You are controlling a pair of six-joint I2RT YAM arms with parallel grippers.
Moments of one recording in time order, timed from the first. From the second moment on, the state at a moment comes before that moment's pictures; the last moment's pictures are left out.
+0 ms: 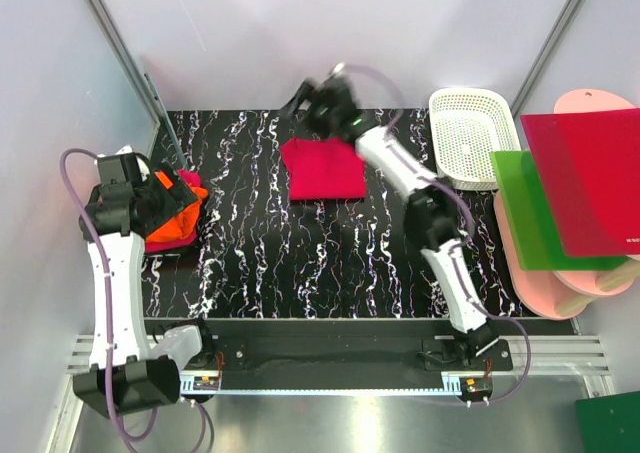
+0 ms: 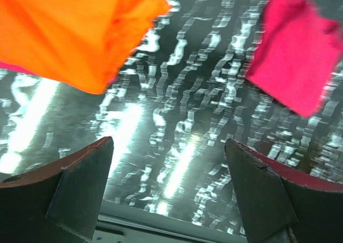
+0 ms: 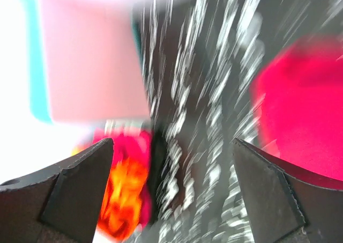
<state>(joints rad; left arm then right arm) 0.22 1.02 1.24 -1.01 0.12 -0.48 0.61 2.51 2.37 -0.27 -0.19 0.99</state>
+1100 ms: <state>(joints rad) 0.58 1.33 1.12 -1.09 -0.50 -0.49 0.24 1.77 1.54 -0.58 0.24 0.37</state>
